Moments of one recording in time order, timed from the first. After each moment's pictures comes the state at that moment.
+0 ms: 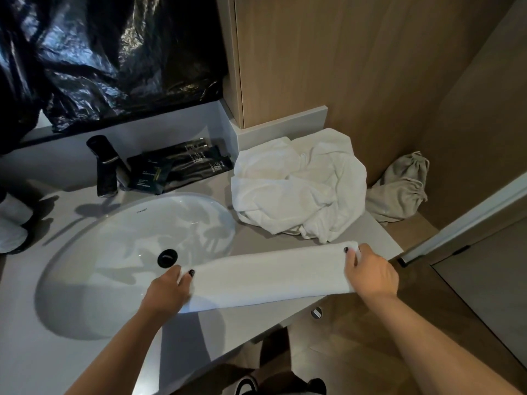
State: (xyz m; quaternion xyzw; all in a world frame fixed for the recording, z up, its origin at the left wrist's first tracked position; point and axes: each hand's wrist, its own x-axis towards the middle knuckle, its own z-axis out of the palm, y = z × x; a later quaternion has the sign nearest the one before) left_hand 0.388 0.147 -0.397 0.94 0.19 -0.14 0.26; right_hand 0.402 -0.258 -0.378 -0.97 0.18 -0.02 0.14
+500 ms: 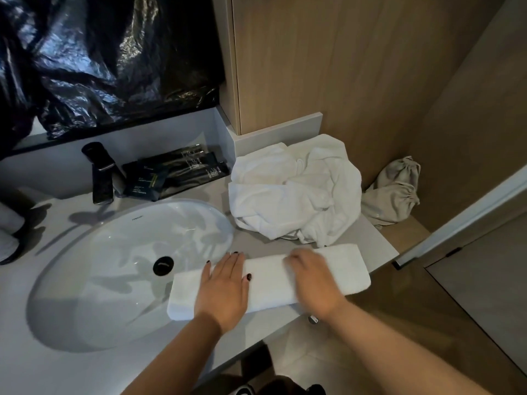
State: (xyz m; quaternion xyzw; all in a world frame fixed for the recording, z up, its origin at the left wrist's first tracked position) left_hand 0.384 0.047 -0.382 0.99 -0.09 -0.09 0.07; right_hand 0.393 -0.171 -0.361 -0.97 -0.16 -0.04 0.15
